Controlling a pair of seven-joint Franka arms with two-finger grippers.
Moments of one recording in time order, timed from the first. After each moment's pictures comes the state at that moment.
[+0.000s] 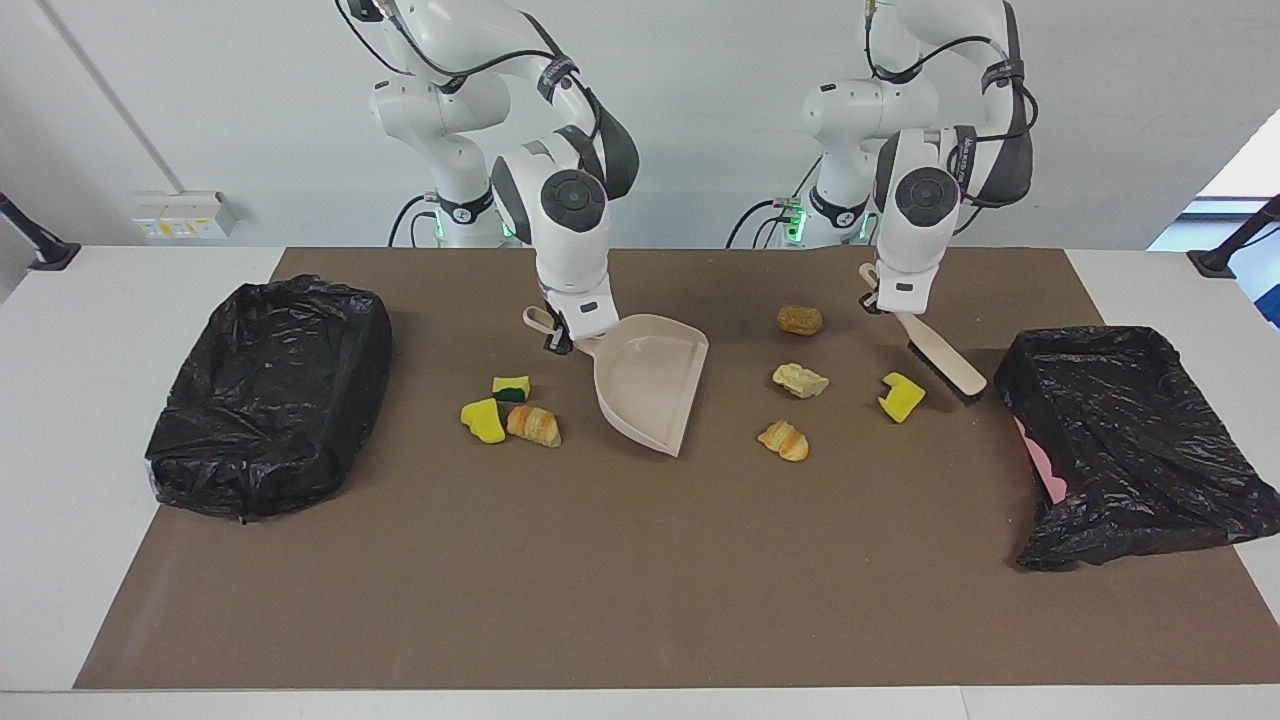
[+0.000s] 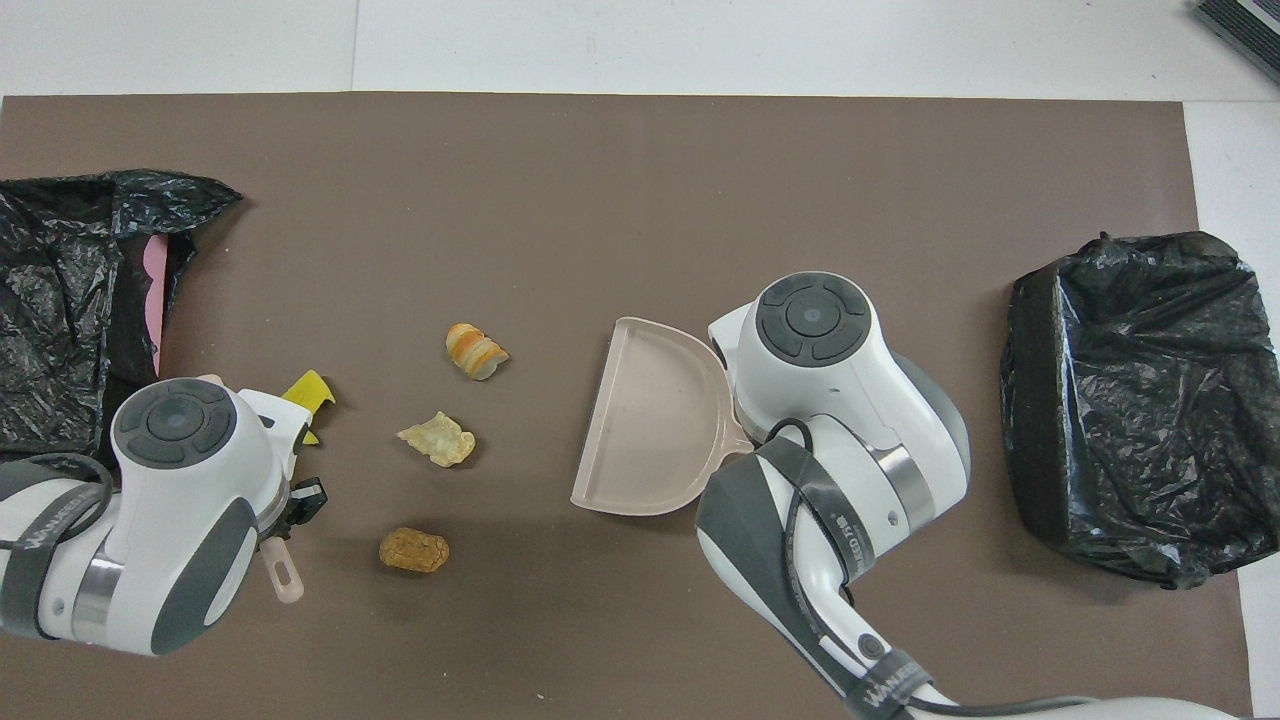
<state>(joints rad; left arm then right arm) 0.02 -0.18 -0.26 -2.39 0.19 1.89 -0.73 0.20 0.19 0.30 -1.88 -0.09 1.82 -0.73</state>
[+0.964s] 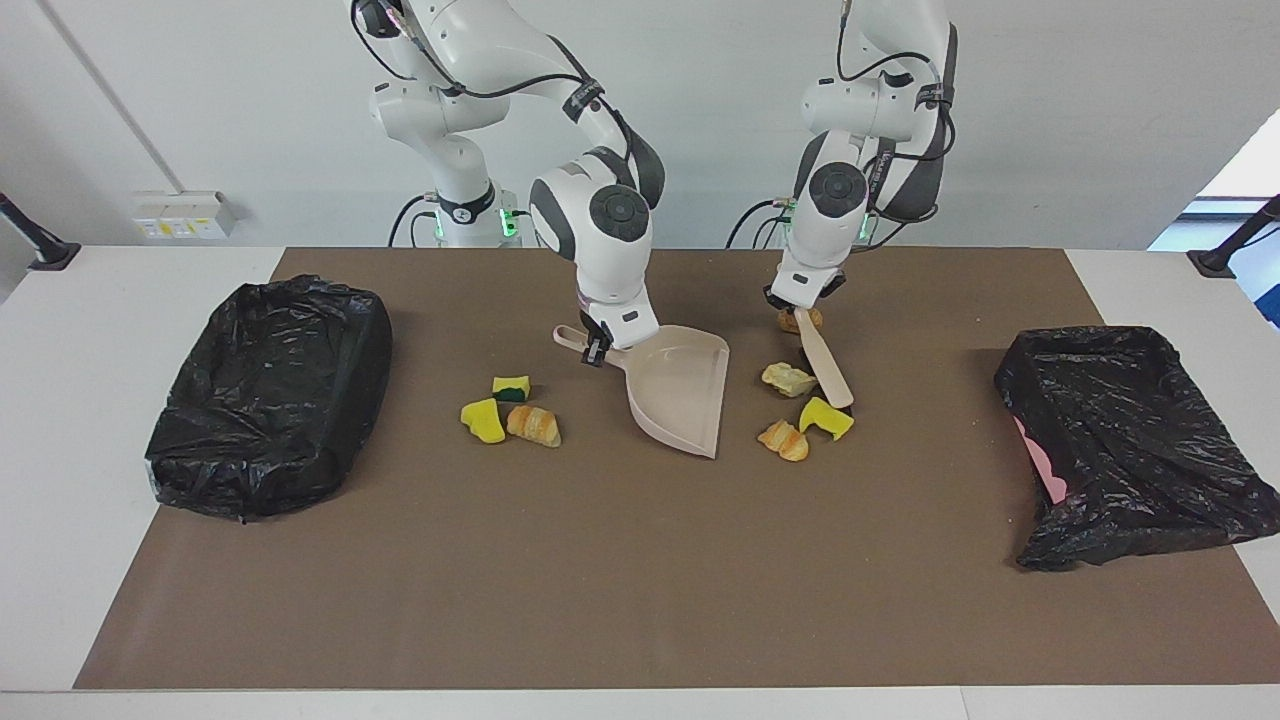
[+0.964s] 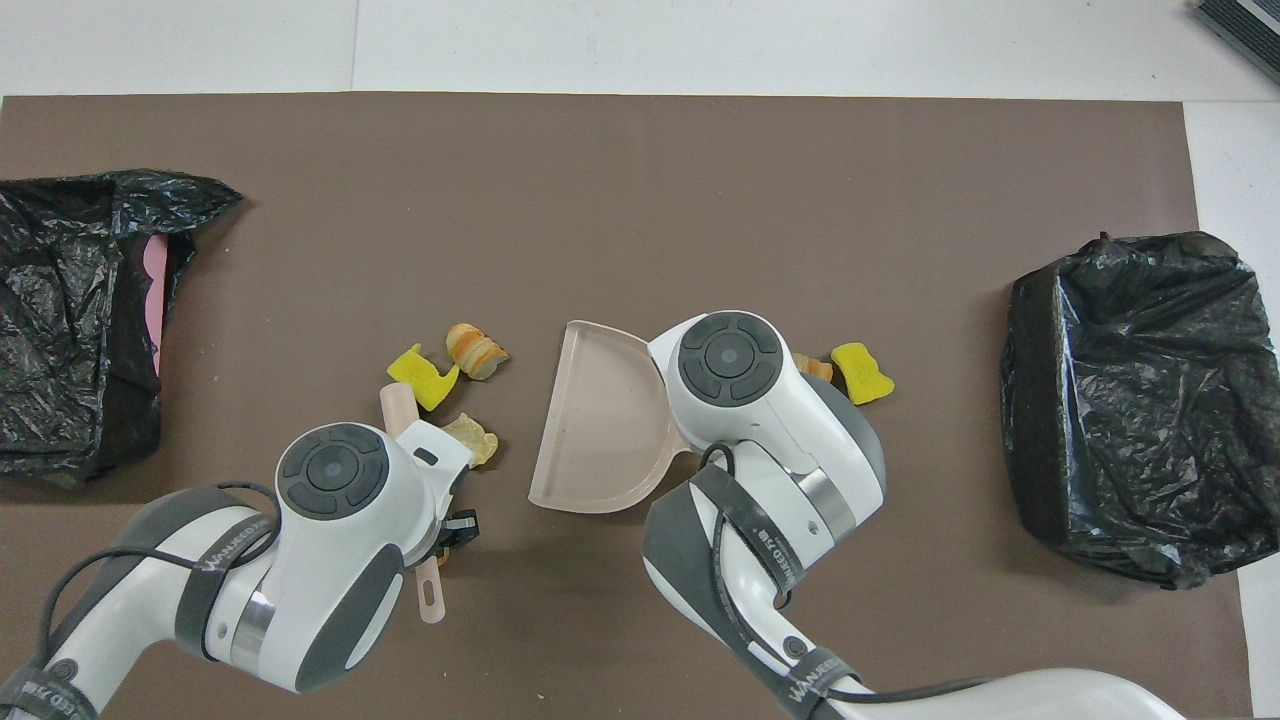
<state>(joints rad) -0.23 -0.13 -0.29 -2.40 -0.07 2.01 -0.63 0.28 0.27 0.30 -1.89 -0.10 1.97 -0.63</state>
